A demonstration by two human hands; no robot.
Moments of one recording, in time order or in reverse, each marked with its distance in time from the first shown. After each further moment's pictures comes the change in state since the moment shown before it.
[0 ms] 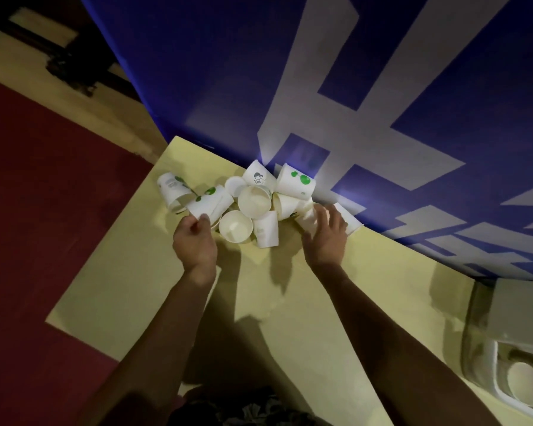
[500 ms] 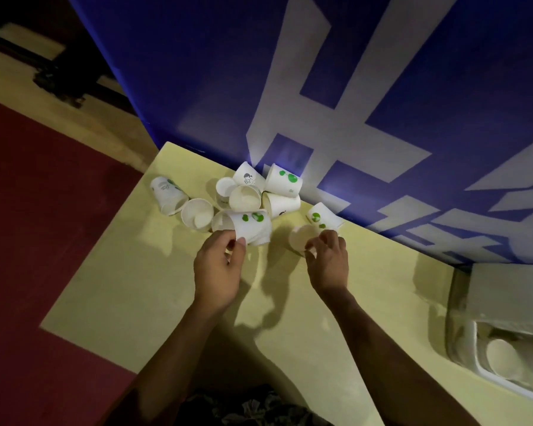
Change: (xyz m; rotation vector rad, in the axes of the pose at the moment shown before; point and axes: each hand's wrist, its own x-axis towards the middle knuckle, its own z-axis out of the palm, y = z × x) left_hand -0.076 0.011 -0.032 0.284 -0.383 0.646; right_hand -0.055 0.030 -0.024 -0.108 0.011 -0.118
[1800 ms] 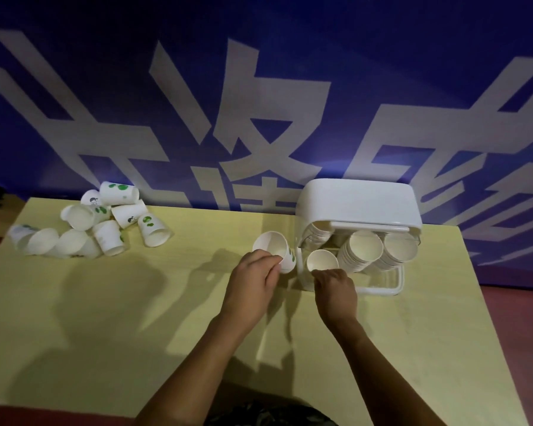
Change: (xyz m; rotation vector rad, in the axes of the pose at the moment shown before) left_hand -0.254 0.253 0.247 0.151 -0.498 0.445; right_hand -0.222 0.352 -0.142 0.000 0.130 0.223
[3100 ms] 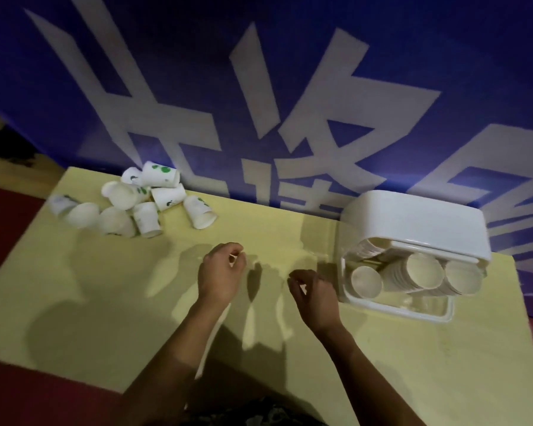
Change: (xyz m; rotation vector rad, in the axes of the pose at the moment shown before) left_hand 0.011 -0.133 -0.057 0.016 0.168 -0.458; right_hand 0.015 -0.114 0.028 0.408 -0.138 -0.093
